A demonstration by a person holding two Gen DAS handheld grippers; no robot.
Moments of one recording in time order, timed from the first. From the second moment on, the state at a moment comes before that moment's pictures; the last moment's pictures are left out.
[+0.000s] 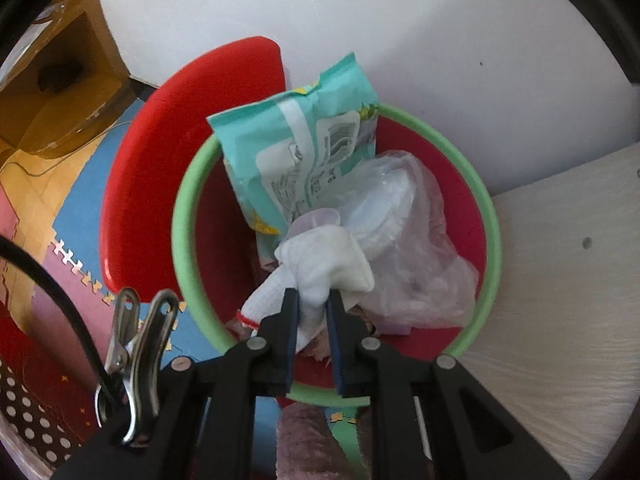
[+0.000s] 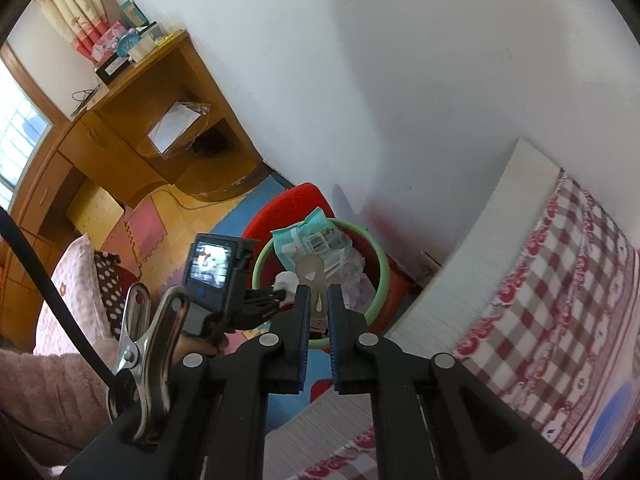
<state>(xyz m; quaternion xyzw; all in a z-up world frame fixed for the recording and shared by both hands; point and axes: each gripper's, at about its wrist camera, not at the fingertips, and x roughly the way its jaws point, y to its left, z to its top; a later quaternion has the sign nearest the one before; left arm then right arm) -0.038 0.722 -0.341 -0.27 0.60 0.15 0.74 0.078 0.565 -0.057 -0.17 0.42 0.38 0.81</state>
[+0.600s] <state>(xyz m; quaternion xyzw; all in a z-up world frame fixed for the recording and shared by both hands) -0.040 0.725 -0.323 -0.26 0.60 0.15 0.74 0.087 0.585 -0.073 -0.17 0.44 0.38 0.80</state>
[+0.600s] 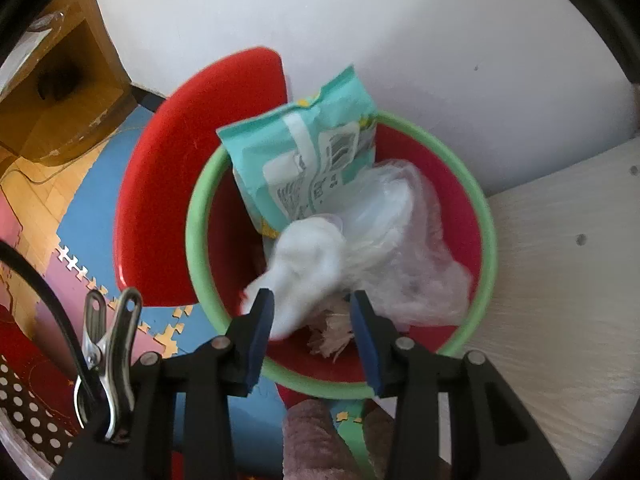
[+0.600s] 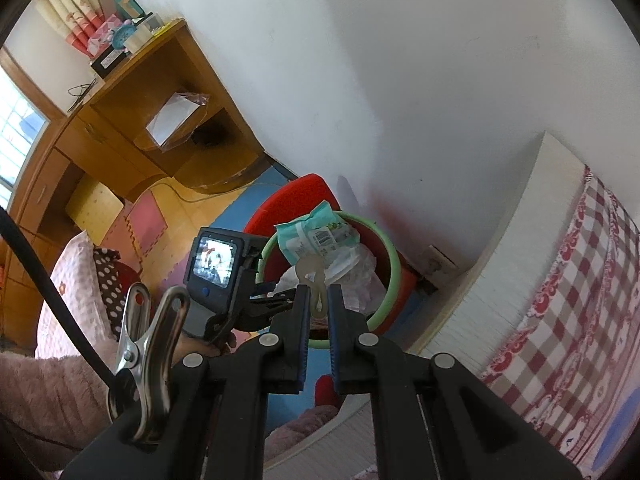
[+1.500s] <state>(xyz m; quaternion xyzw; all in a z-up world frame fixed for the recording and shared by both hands) -0.073 0.726 -0.209 -0.27 0.55 0.18 0.77 0.124 0.655 -0.122 -0.19 0.51 0.36 0.75</state>
